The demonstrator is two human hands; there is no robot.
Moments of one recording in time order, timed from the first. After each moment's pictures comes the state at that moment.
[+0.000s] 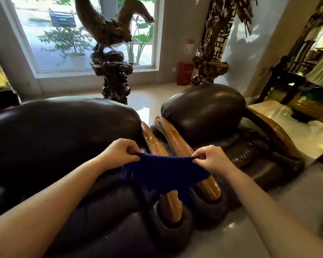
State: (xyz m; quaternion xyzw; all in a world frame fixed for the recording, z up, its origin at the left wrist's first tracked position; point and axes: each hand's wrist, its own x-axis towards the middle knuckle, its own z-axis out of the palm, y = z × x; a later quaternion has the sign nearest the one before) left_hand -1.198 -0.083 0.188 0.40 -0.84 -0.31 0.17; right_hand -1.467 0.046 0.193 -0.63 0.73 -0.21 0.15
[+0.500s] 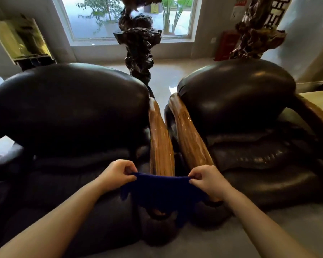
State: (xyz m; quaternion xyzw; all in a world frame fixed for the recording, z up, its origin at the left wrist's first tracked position) left_hand -1.315 -0.049 0.044 0.56 -0.73 -0.38 0.11; right_hand -1.609 0.017 0.065 -0.69 0.64 -0.12 0.31
